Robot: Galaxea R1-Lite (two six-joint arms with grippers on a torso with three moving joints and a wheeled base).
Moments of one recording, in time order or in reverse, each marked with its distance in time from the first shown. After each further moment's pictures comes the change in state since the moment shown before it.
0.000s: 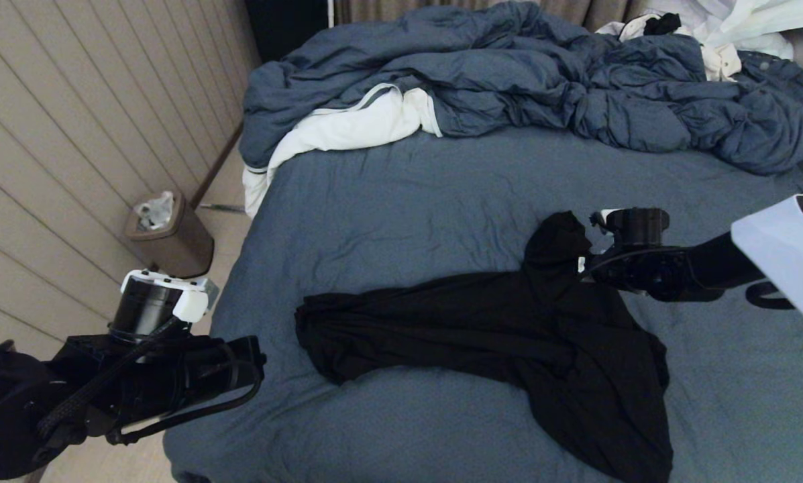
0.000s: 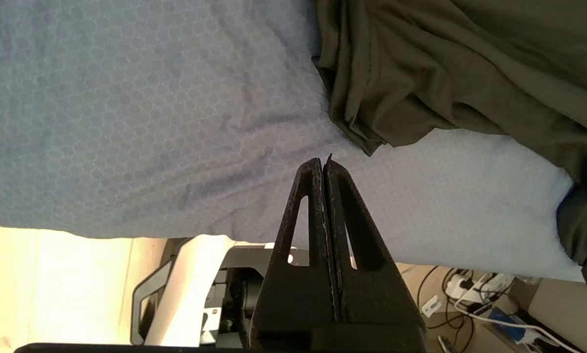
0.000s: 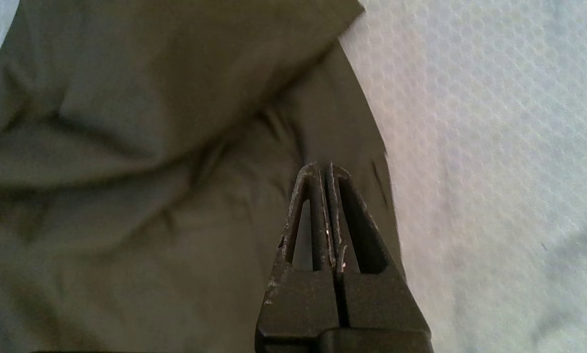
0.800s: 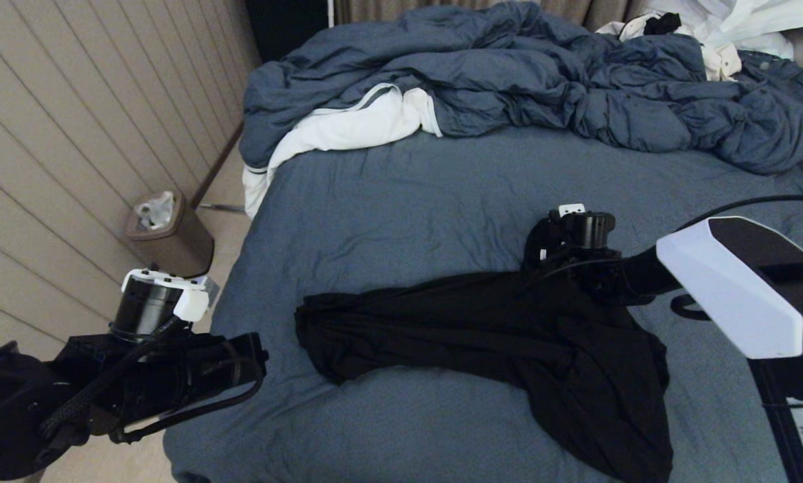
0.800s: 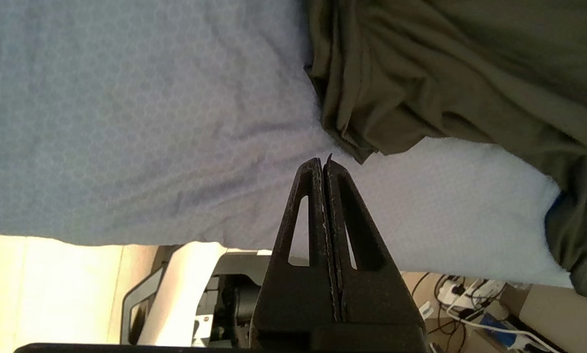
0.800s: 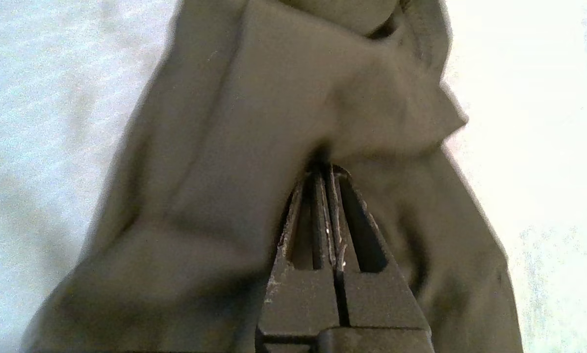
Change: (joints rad) left arm 0.000 0.008 0.004 -0.034 -0.001 -0.017; right arm 0.117 0.180 -0.193 -0.193 -0.174 -0.079
